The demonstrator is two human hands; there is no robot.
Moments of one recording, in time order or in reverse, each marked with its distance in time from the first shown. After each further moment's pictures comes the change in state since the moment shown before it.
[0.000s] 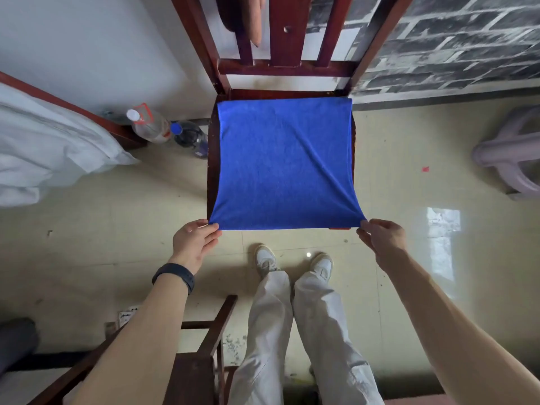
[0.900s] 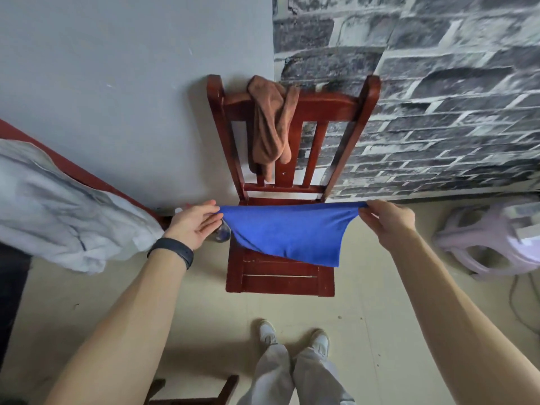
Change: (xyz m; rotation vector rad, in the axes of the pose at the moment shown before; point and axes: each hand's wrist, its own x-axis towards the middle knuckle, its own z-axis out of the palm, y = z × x) left_hand -0.206 0.237 0.003 -0.158 -0.216 0.181; right_hand -0.213 -0.246 -0.036 0.318 -0.182 -0.348
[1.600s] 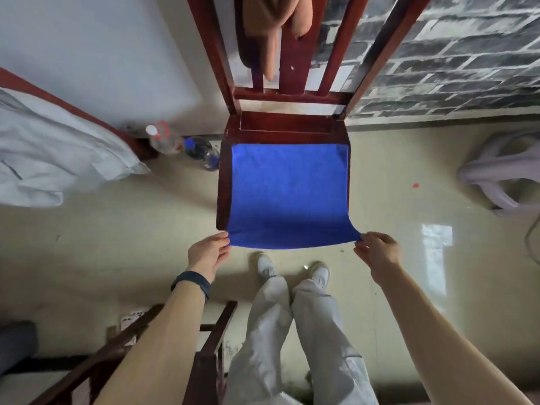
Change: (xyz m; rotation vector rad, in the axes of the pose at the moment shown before) left_hand 0.104 -0.254 -0.073 0.134 0.223 -0.255; right_hand 0.058 0.264 -0.076 -0.253 0.220 0.352
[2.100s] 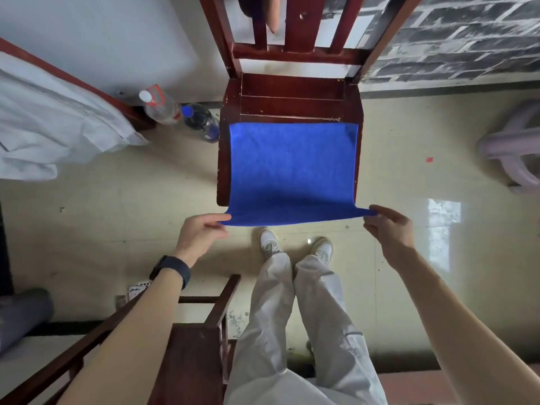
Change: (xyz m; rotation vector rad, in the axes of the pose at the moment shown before) left_hand 0.003 0.001 -0.031 0.662 -0.174 0.336; right_hand 0.015 0.004 -0.009 -0.207 -0.117 -0.143
